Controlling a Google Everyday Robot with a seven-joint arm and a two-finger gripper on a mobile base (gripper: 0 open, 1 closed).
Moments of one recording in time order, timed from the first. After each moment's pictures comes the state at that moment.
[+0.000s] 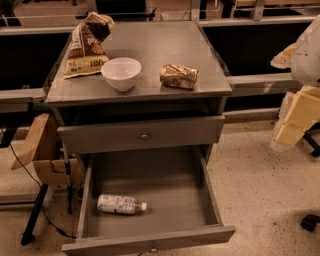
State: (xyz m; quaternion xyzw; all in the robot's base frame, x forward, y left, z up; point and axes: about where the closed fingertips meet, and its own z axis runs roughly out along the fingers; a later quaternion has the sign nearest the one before) arm 0.438 -0.215 0.981 -0.60 0.78 -0.04 0.17
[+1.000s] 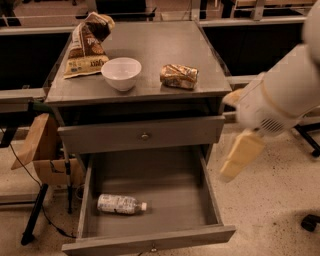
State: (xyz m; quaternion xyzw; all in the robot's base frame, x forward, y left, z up) arm 0.438 -0.144 0.903 -0.62 0.76 0.04 0.21
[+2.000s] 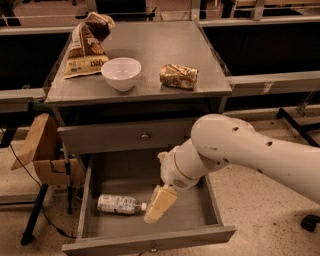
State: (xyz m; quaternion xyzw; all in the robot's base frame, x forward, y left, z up) arm 0.438 0.009 0.708 -0.62 0.73 0.18 0.22
